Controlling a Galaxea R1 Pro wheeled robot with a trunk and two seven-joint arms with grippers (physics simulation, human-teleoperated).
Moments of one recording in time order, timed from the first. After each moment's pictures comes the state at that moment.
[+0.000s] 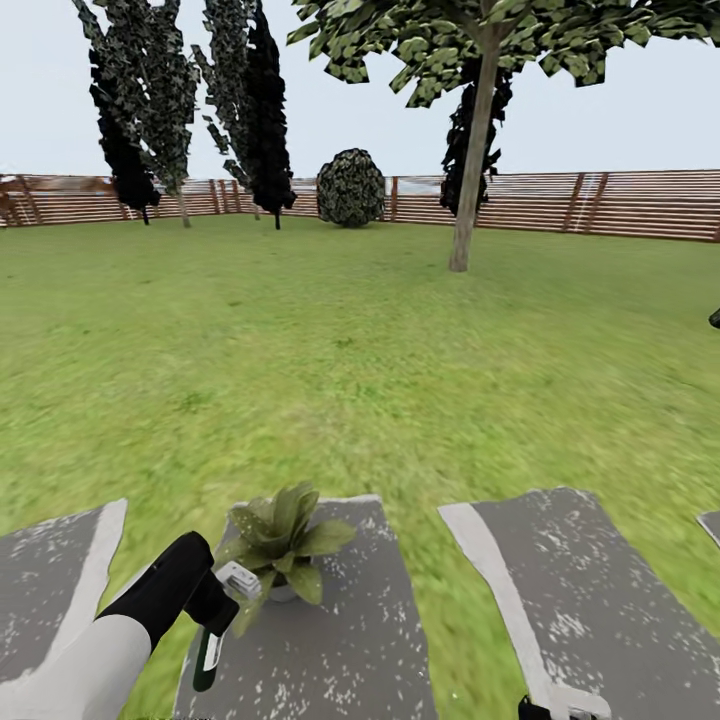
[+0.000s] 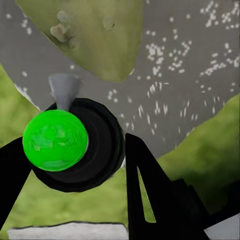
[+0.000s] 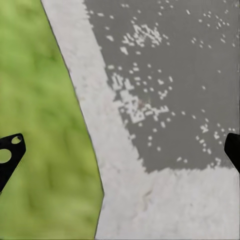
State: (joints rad) left arm -0.67 0.10 -0.06 -0.61 -0.77 0.86 -0.86; right arm -0.42 -0.02 -0.66 -0.08 0.58 -0.34 -0.39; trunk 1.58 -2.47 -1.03
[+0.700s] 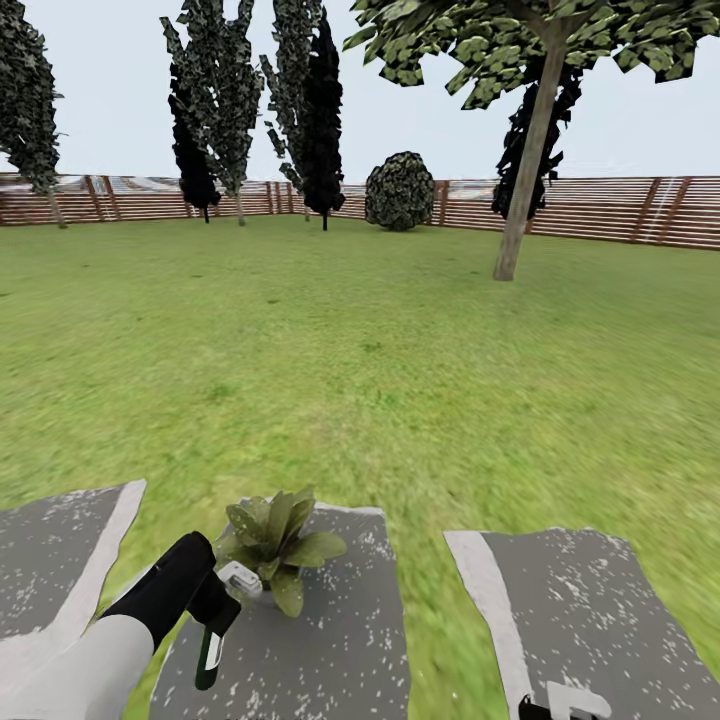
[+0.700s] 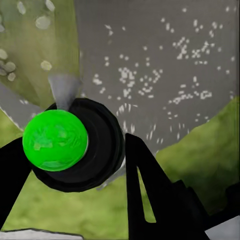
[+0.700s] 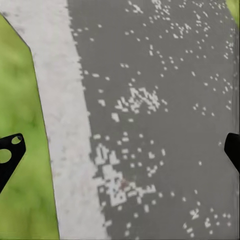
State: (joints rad) left arm -0.67 0.10 -0.06 -0.61 -0.77 0.86 -0.85; right arm -0.42 -0.02 -0.66 -0.08 0.58 -0.34 -0.39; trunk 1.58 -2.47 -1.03
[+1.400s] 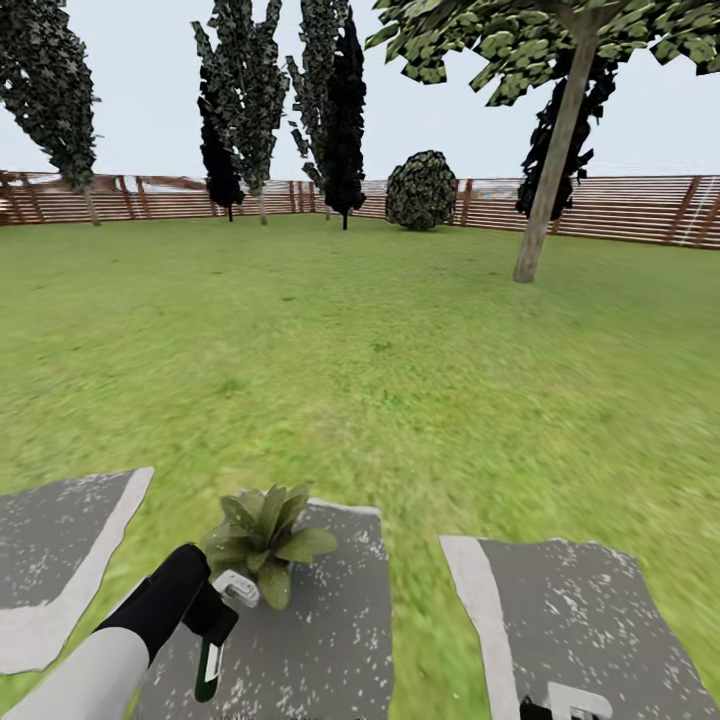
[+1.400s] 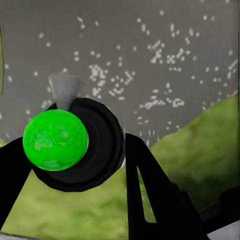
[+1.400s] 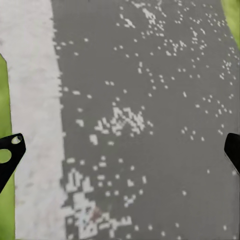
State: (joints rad) left arm -0.64 0.10 -0.01 -0.60 -0.73 0.84 -0.79; right arm -0.42 -0.02 -0.66 -0.08 0.58 -0.34 -0.39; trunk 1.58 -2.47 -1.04
